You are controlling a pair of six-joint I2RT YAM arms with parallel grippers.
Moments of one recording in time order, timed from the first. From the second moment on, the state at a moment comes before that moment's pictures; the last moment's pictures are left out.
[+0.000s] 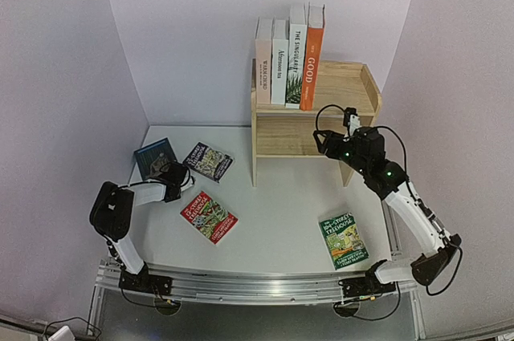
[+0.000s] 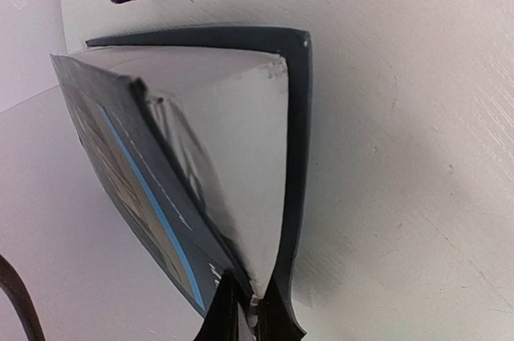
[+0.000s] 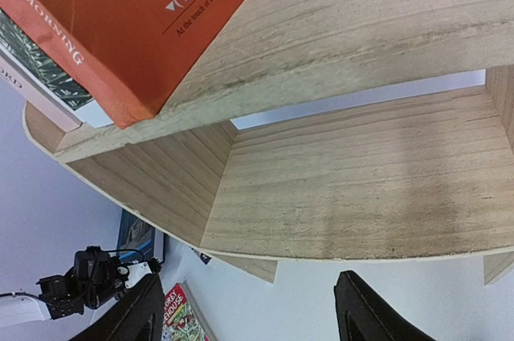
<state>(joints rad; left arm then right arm) -0.37 1.79 0.96 -0.24 -0.60 0.95 0.52 1.31 1.43 -0.42 0.05 0.56</state>
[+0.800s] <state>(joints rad) -0.49 1.09 0.93 -0.93 -0.10 0.87 0.94 1.73 1.51 -0.50 -0.04 0.71</state>
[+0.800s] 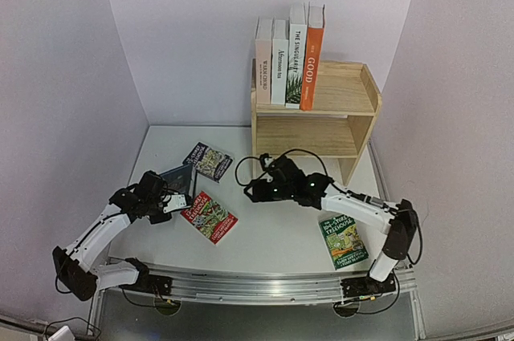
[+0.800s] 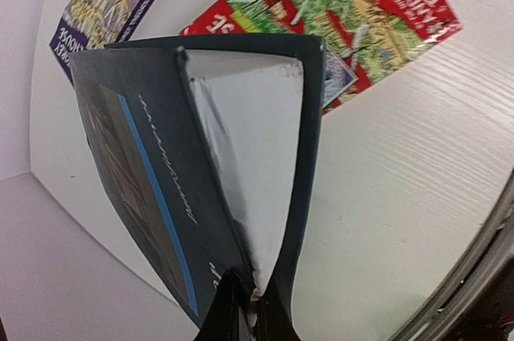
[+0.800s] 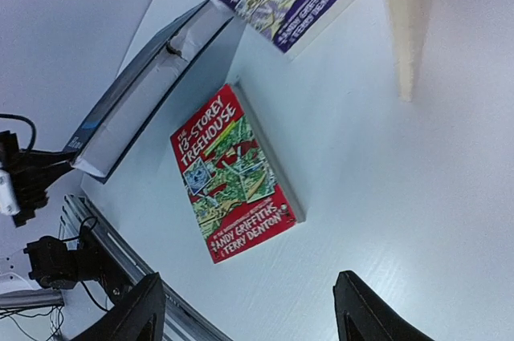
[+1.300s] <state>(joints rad) -0.53 1.00 0.81 -1.05 0.10 1.07 1.06 2.38 2.13 -0.46 -0.21 1.00</state>
